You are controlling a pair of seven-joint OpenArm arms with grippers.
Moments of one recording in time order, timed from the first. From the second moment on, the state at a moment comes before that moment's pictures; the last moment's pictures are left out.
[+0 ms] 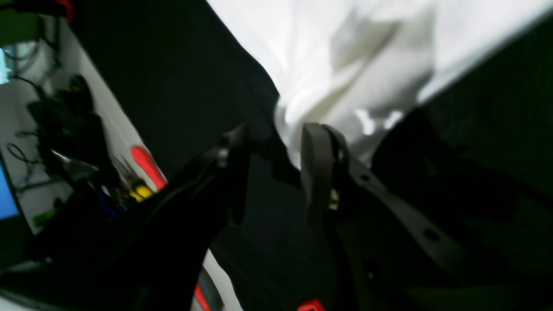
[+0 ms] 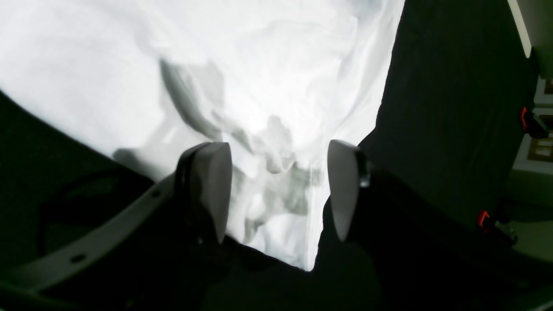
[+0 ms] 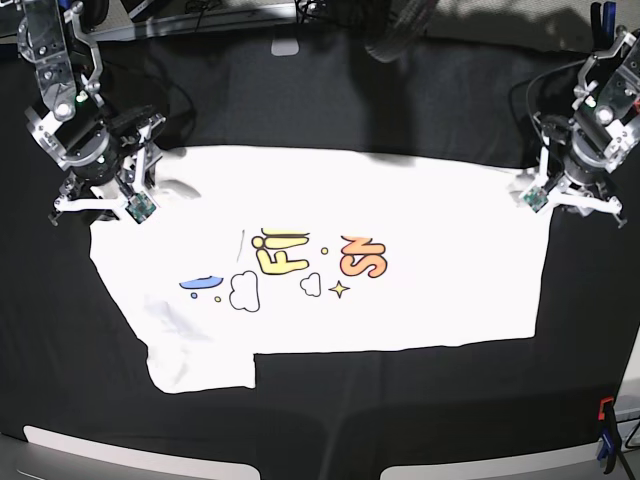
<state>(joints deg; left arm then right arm) 9.5 -47.8 24.9 105.0 3.1 -4.0 47.5 -17.7 34.9 -0.6 114.3 -2.0 23.2 -49.3</state>
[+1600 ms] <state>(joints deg) -3.0 -37.1 24.9 84.3 5.6 -2.0 36.2 -17.7 34.9 -0.6 114.3 -2.0 23.1 -49.1</state>
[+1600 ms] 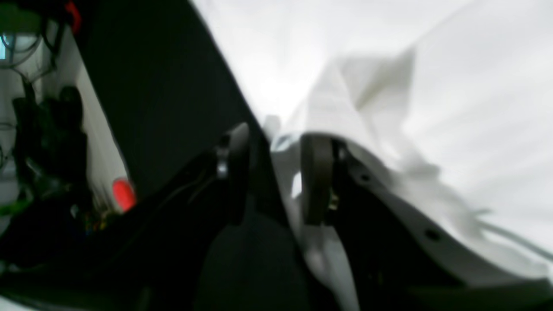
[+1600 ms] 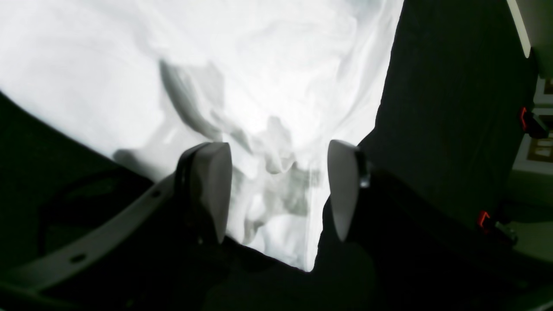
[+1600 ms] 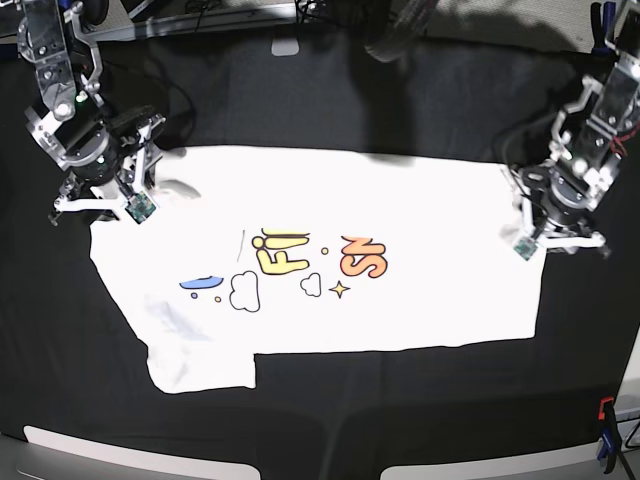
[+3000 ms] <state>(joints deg) 13.2 -41.3 24.9 102.1 11.8 -13.6 35.6 -17.7 34.9 -0.6 114.3 -2.2 14.6 -50.2</state>
